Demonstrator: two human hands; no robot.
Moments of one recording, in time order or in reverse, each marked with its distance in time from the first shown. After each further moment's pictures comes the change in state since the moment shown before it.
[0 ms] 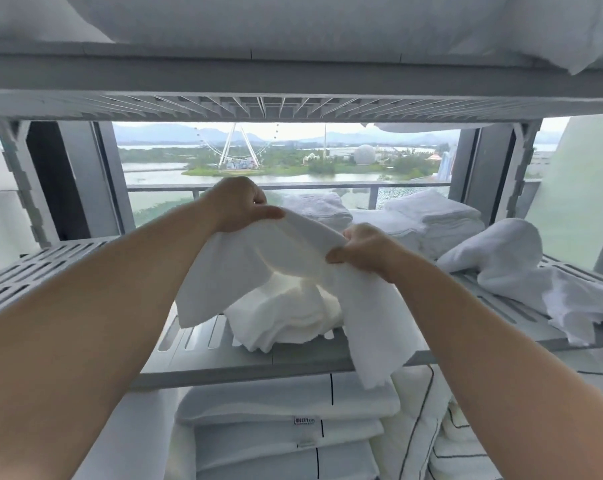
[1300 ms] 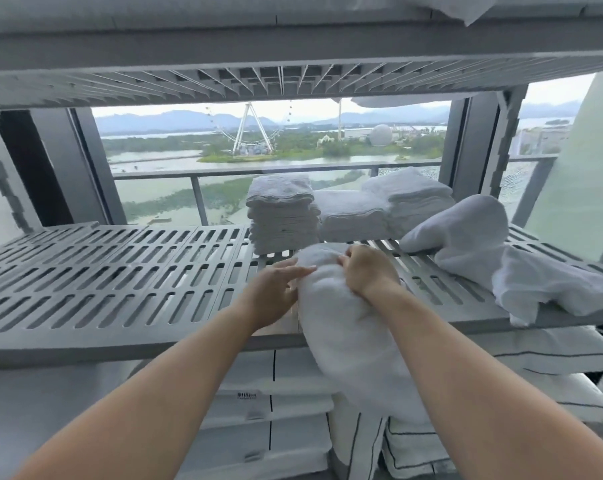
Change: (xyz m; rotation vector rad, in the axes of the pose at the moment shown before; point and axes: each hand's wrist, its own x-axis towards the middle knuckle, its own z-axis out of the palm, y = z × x) left_hand -0.057 0.136 0.190 -0.322 -0.071 -0.059; right_hand -0.005 0.147 -0.020 -0.354 0.223 0.076
